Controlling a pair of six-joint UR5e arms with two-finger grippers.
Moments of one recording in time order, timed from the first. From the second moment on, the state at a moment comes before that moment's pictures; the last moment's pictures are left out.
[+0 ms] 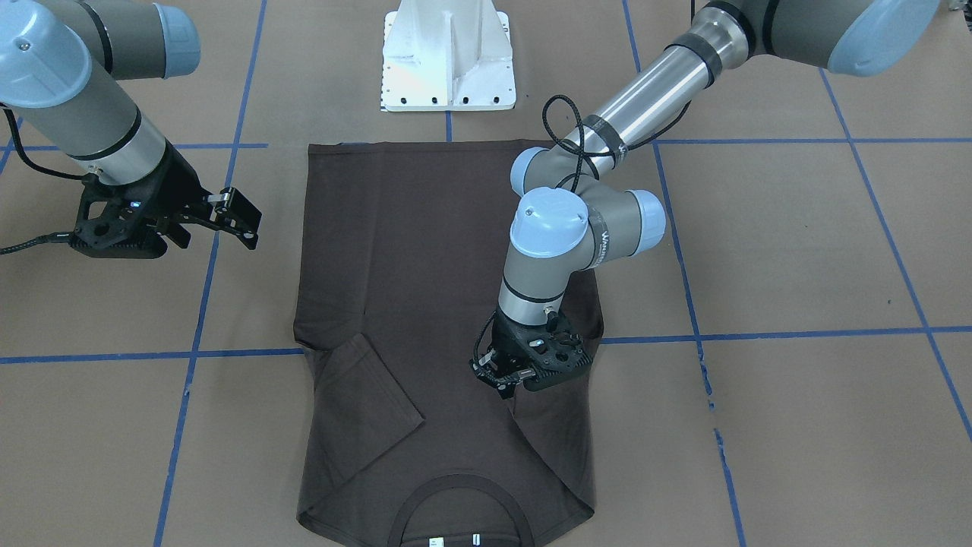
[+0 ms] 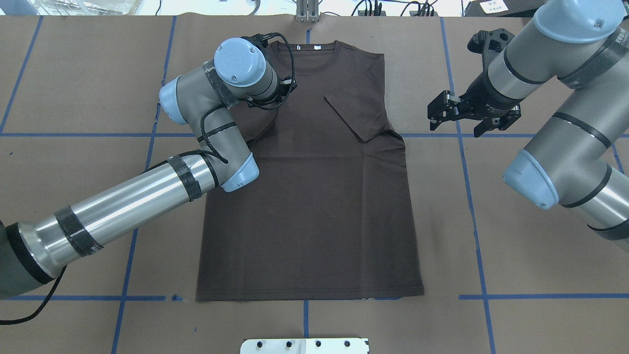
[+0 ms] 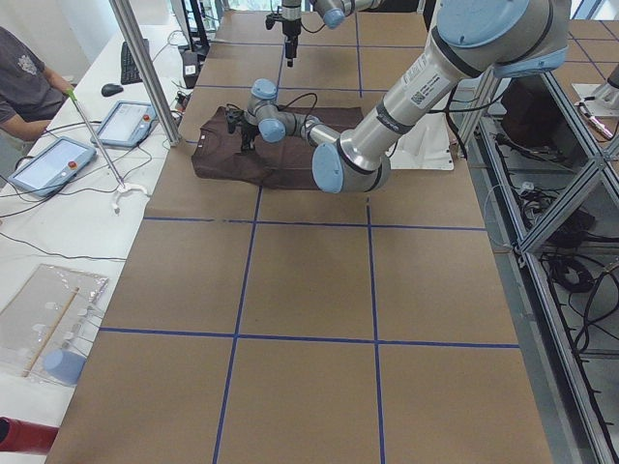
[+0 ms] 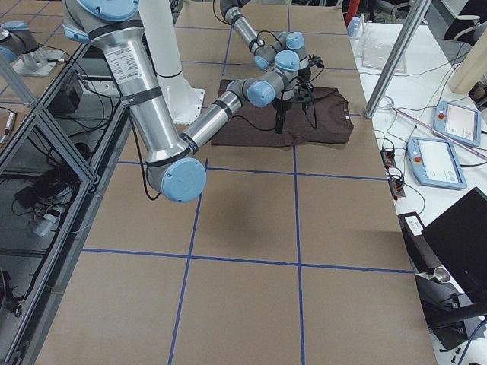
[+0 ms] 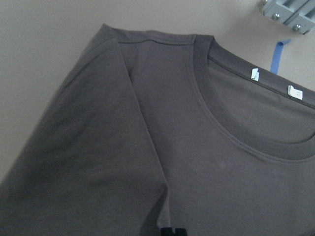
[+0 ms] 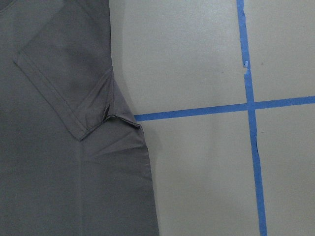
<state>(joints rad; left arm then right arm) -0.69 -2.53 -1.00 -2.17 -1.73 -1.51 0.91 -1.18 1.89 -1.61 2.19 1.02</state>
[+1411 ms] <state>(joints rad) -0.69 -2.21 -1.69 -1.80 -1.88 -1.27 0.62 -1.30 2.06 -1.44 1.96 1.36</state>
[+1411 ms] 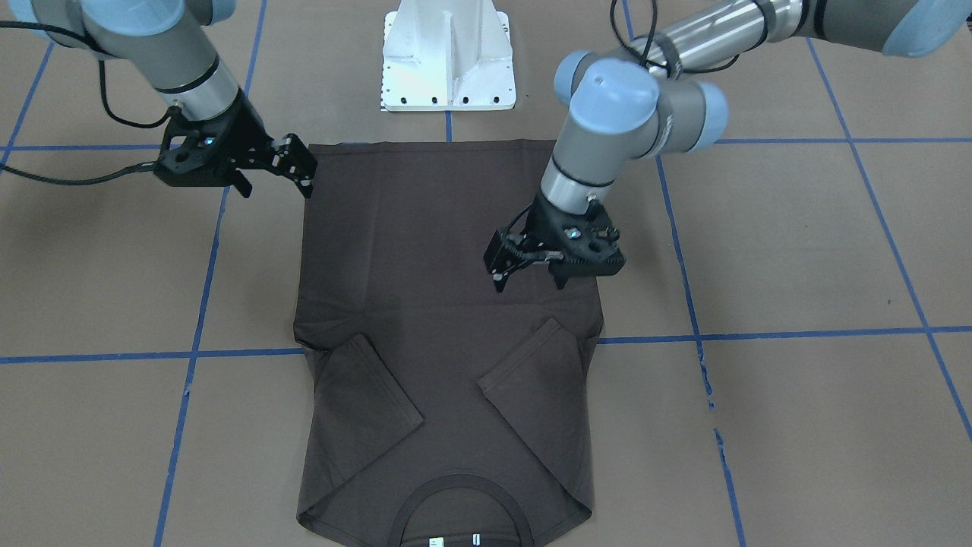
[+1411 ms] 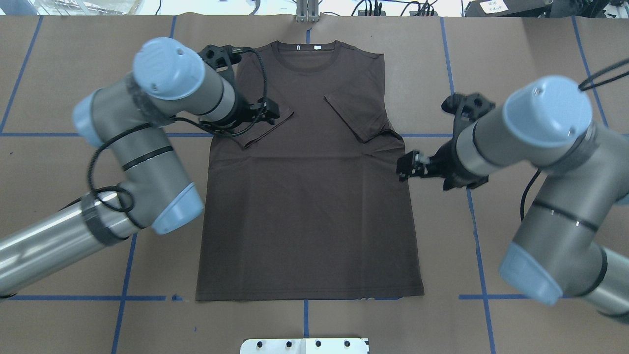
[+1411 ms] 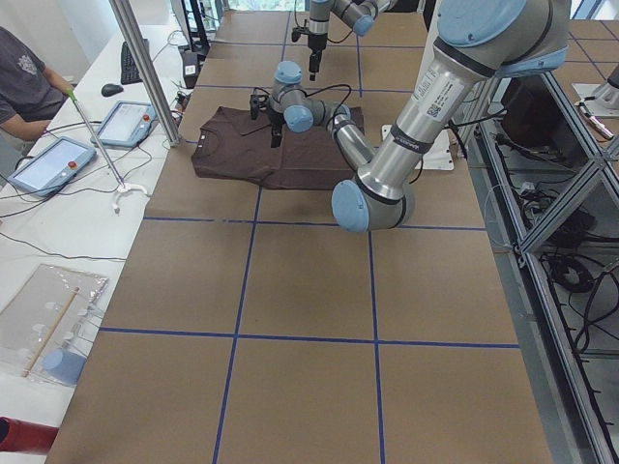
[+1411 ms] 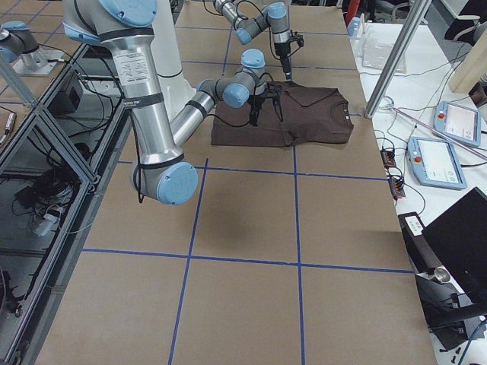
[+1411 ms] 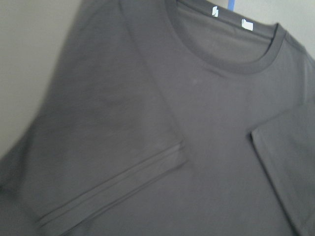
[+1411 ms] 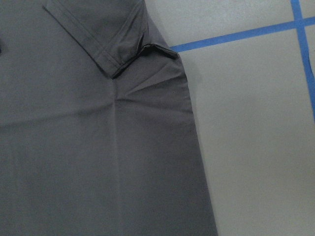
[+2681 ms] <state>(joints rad) -0.68 -2.07 -2.00 -1.57 -1.88 -1.12 0.21 -1.48 2.05 -1.30 1.62 1.62</state>
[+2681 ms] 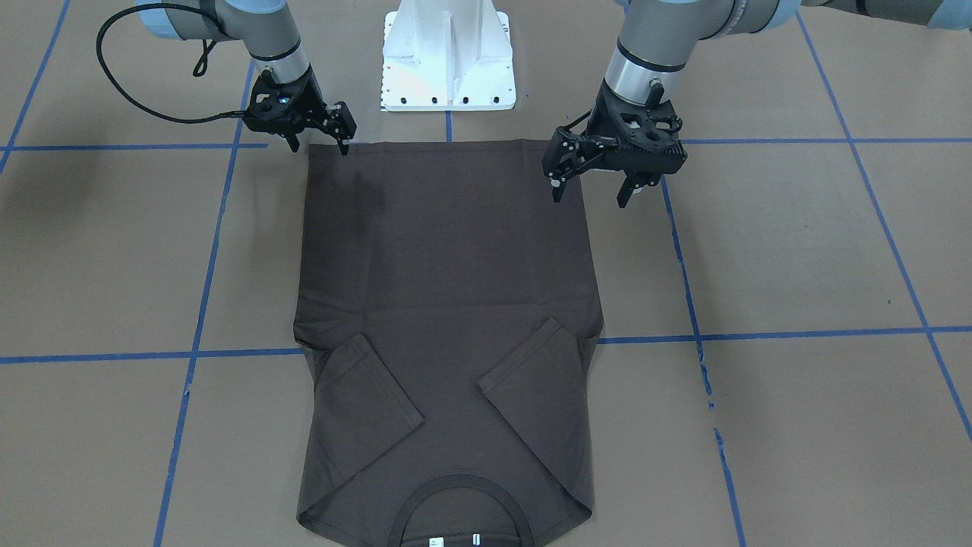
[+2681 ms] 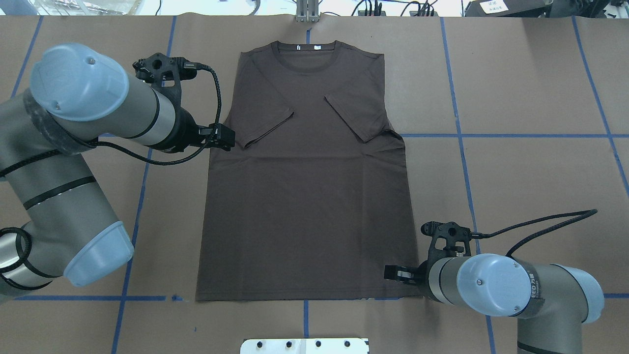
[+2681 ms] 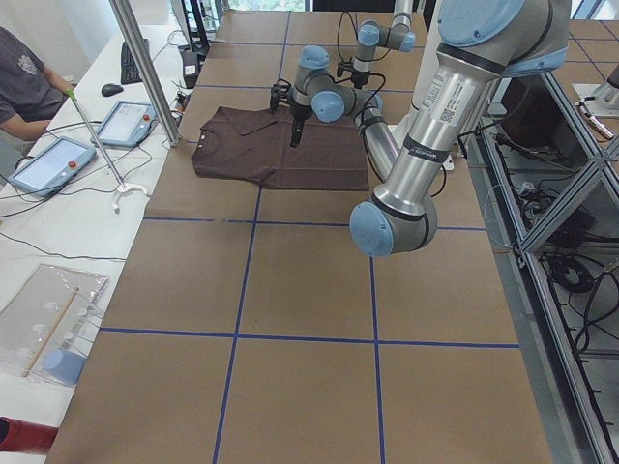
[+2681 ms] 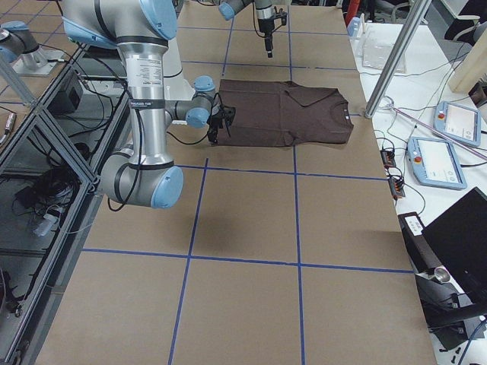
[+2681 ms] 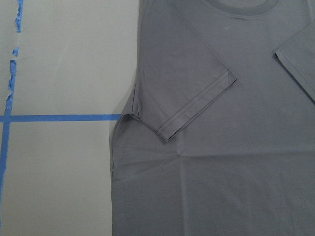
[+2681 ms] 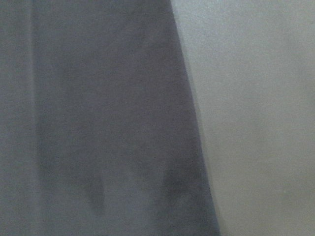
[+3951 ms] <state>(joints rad) -0.68 -2.07 -2.02 -1.57 -1.88 -1.13 0.21 -1.48 2.03 -1.30 1.68 1.62</state>
